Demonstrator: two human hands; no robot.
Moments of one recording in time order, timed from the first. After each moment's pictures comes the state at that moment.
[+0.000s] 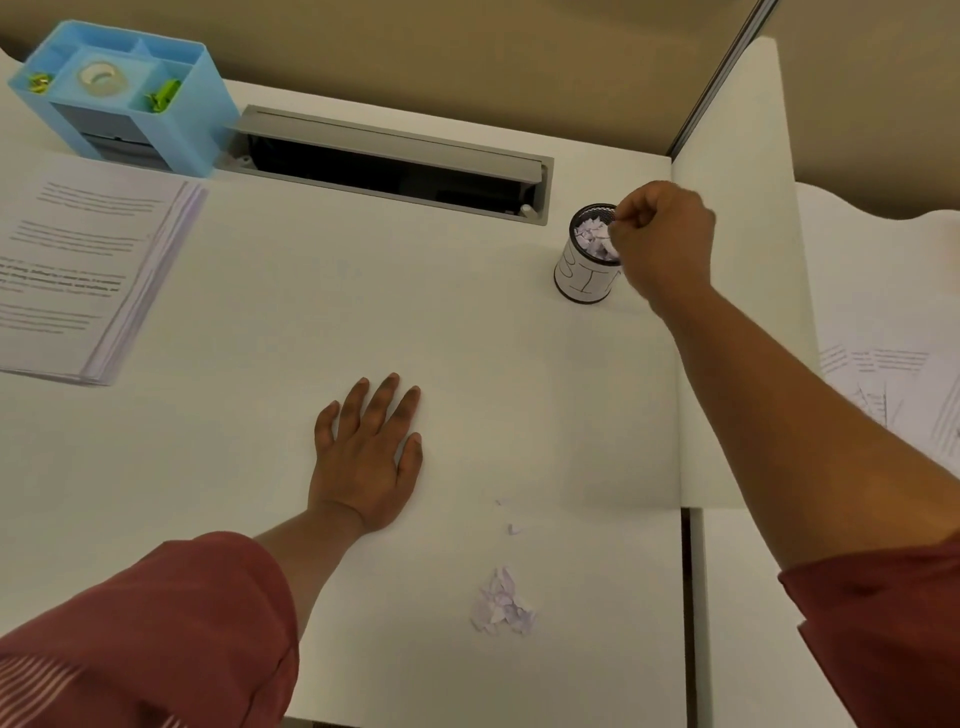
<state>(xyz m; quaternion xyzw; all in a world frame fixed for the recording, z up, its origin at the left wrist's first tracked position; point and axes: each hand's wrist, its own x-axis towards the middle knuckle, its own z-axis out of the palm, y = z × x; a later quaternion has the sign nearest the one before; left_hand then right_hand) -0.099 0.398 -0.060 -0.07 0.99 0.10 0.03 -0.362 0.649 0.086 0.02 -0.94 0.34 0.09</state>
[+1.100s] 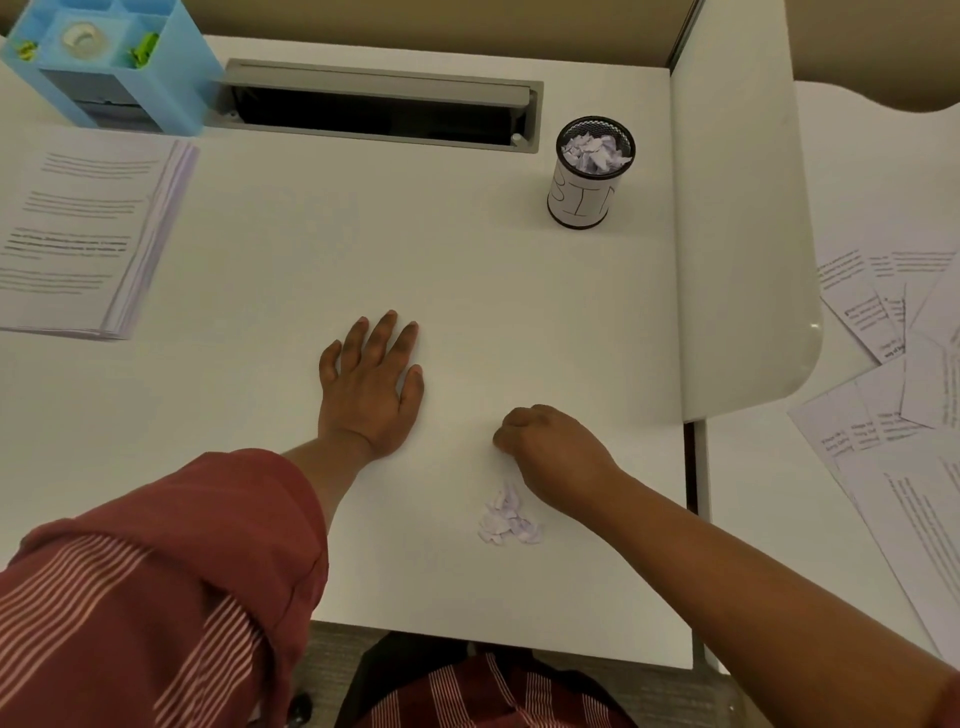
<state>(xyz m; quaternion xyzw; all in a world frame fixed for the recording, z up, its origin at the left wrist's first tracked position) -0.099 0.400 -0.057 -0.08 0.99 0.09 0.05 -0.109 0.658 -0.024 0.38 -0.90 0.11 -0.18</state>
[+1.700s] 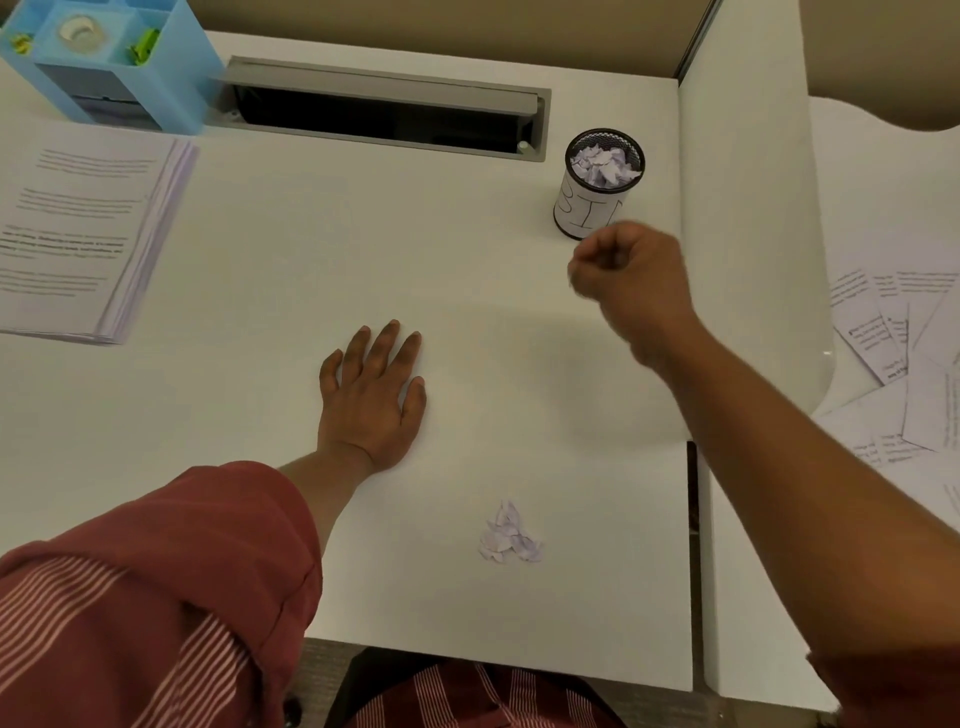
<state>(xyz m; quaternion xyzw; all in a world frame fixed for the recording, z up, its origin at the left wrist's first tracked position) -0.099 0.398 -0.061 -0.08 0.99 0.10 0.05 -0.246 0.658 0.065 -0.01 -0.82 0.57 -0.07</state>
